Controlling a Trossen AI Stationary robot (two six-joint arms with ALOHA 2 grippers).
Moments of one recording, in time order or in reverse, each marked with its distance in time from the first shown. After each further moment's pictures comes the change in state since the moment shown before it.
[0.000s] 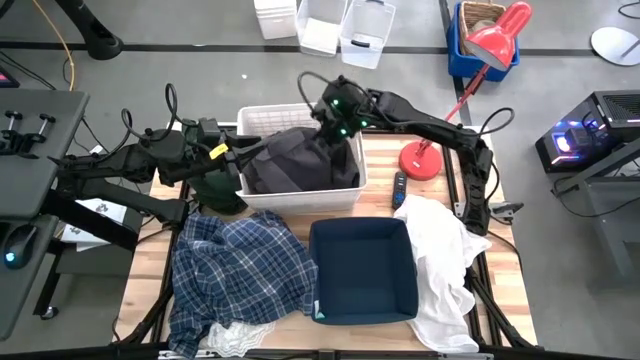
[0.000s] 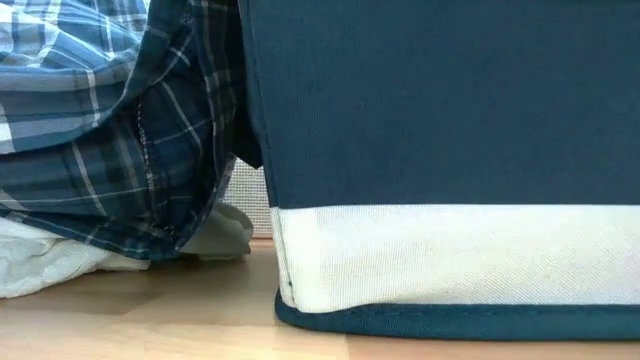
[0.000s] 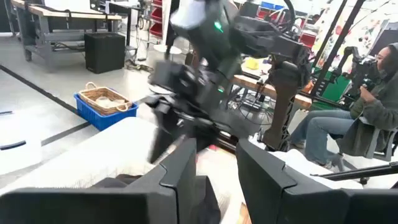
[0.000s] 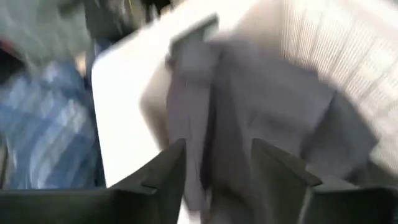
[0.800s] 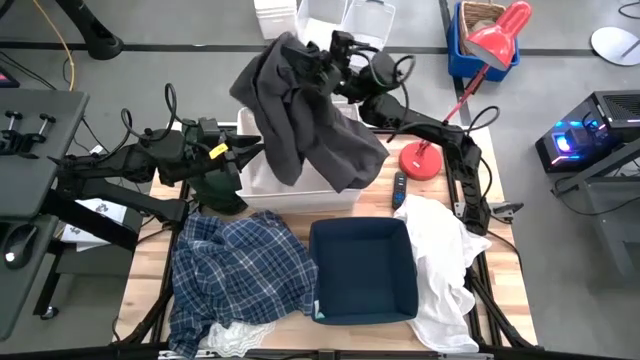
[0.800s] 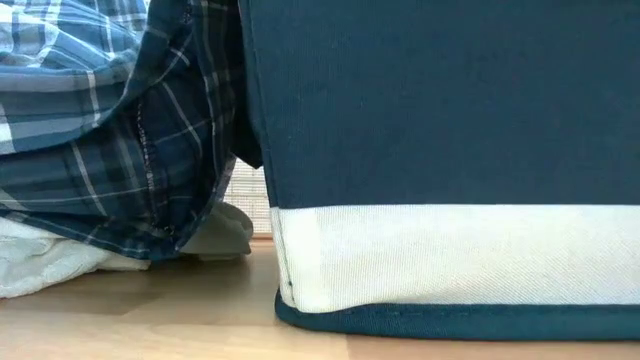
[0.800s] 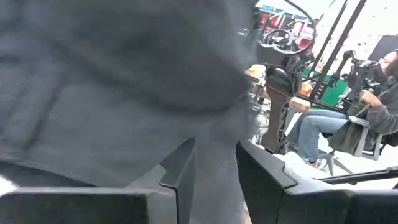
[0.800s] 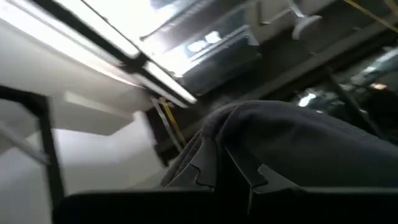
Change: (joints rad) left arm 0.000 0.000 0.000 0.006 0.000 -0.017; right arm -0.046 0.099 0.052 1.528 -0.067 0.612
